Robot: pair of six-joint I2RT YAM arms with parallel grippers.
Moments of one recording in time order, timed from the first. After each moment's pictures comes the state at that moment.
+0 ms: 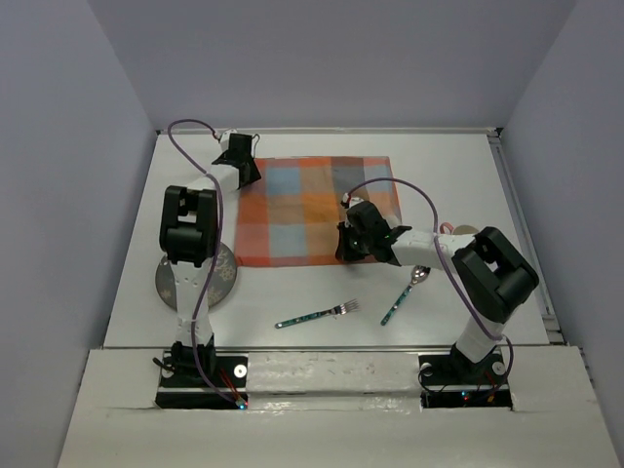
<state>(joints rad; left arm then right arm) -0.16 2.22 1.62 -0.20 -0.27 -0.50 0.68 1.74 0.93 -0.01 -0.06 0.47</state>
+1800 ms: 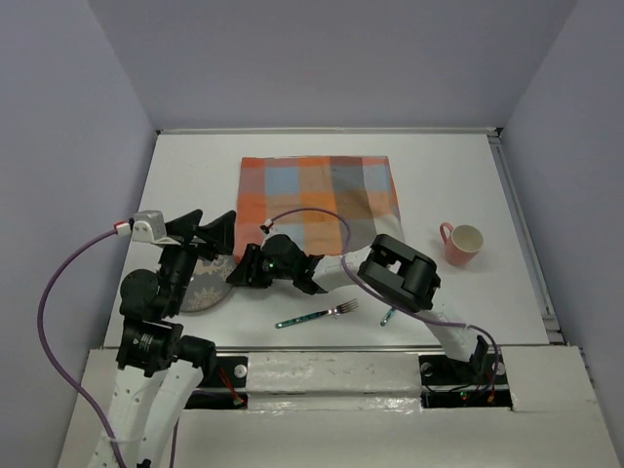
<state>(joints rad) -0.25 0.34 0.62 -0.07 0.00 -0.44 1.07 2.27 1.35 0.51 -0.16 1.13</state>
